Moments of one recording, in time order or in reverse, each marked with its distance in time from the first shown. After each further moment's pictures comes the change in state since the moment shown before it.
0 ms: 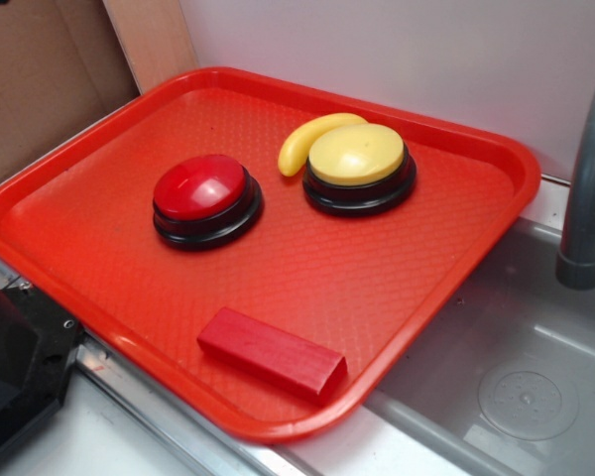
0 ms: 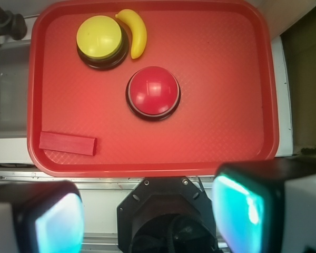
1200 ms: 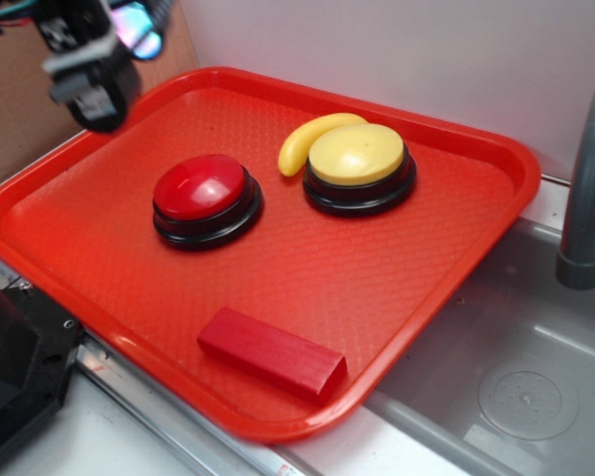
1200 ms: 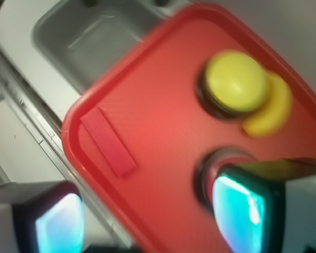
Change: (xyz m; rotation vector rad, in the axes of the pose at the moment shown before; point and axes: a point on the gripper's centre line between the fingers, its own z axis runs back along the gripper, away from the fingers) arm 0.040 -0.081 -0.074 -0.135 -0.056 -0.933
